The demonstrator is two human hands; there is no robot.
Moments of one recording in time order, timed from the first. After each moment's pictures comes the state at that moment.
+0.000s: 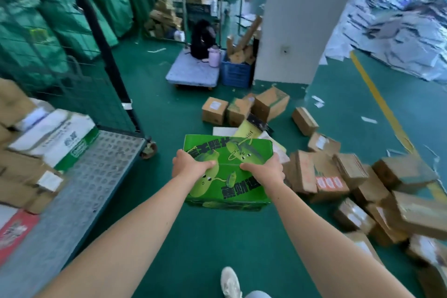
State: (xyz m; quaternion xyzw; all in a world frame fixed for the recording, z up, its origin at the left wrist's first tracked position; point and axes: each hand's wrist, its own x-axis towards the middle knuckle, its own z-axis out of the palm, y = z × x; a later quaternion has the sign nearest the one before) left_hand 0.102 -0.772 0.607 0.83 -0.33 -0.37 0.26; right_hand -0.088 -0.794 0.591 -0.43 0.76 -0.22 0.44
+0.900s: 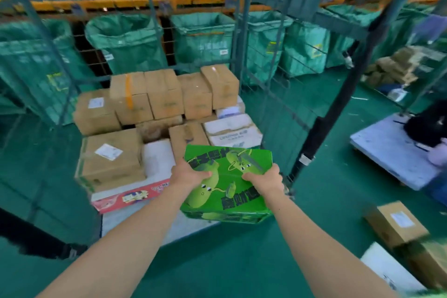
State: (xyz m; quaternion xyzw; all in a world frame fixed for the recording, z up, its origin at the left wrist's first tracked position) left_hand 0.581 -0.730 0.602 0.87 0.04 -0.21 0.45; right_hand 0.483 -0.913 0.587 -0.74 0.47 0.00 0.49
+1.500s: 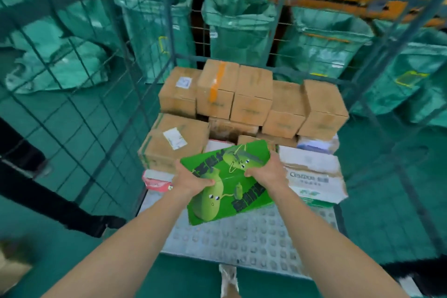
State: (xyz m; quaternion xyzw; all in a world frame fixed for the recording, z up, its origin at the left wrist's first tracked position) left_hand 0.777 -0.625 0.545 0.77 0.30 -0.16 0.54; right_hand 0.807 -0.830 0.574 -0.89 0.24 0.13 0.38
